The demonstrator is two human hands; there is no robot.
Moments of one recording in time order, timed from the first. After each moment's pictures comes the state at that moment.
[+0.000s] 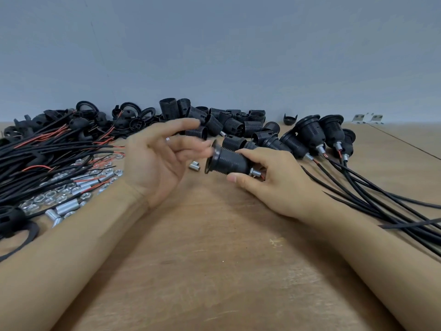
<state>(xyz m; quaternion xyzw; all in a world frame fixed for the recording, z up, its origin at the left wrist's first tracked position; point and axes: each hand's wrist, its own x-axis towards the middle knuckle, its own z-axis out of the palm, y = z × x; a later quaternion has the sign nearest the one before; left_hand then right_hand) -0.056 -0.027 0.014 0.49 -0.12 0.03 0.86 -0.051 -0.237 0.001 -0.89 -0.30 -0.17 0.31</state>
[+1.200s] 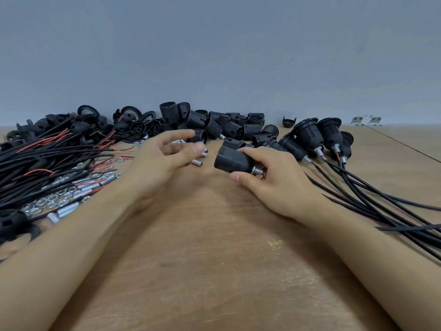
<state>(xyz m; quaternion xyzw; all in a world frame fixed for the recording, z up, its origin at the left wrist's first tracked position) -0.046 -0.016 0.002 0.73 -0.06 0.08 0.68 -0.048 -0.237 0.000 -0.89 -0.27 -0.17 0.33</state>
